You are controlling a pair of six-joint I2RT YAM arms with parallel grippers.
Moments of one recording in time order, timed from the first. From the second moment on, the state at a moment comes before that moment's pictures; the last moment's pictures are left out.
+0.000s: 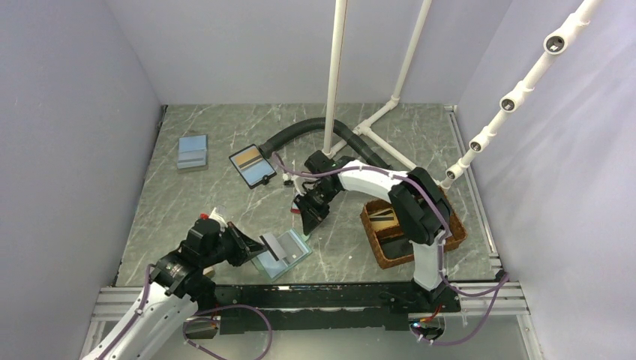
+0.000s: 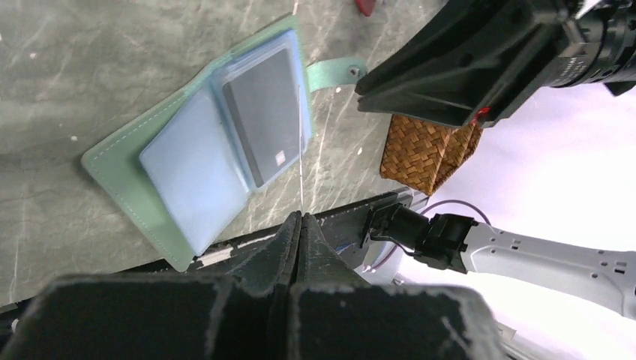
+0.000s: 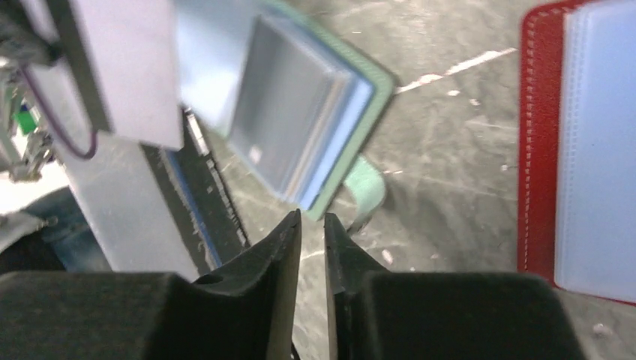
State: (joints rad) left arm -0.52 0.33 0.30 -0.62 0.25 -1.25; right arm 0.75 1.98 1.34 -0.68 -0.71 -0.10
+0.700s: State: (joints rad) left arm -0.52 0.58 0.37 -0.04 0.36 -0.87; right arm 0.58 1.88 1.58 -1.01 -1.12 -0.42
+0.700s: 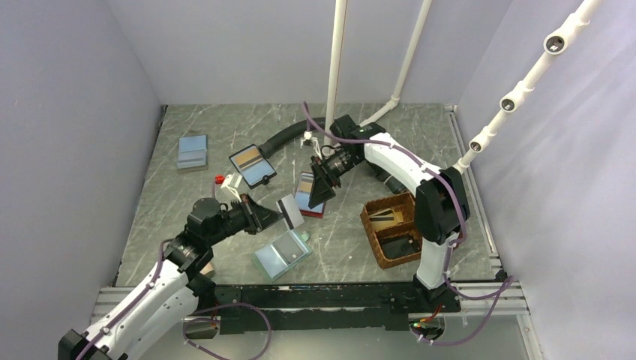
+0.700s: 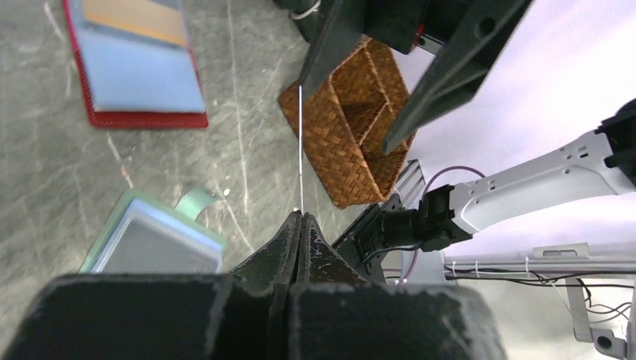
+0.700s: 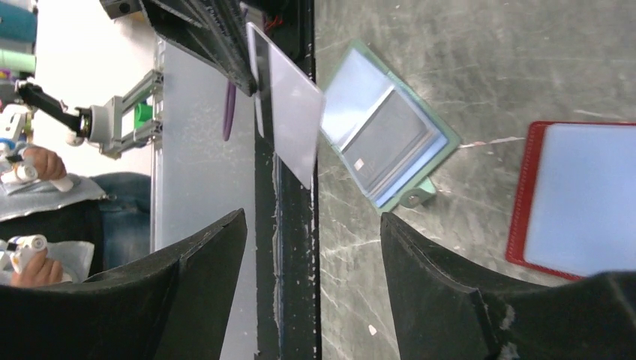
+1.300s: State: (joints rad) left arm -0.52 0.75 0.38 0.34 0.48 -0.91; right arm 0.54 1.86 1.63 -1.03 -1.16 -0.42
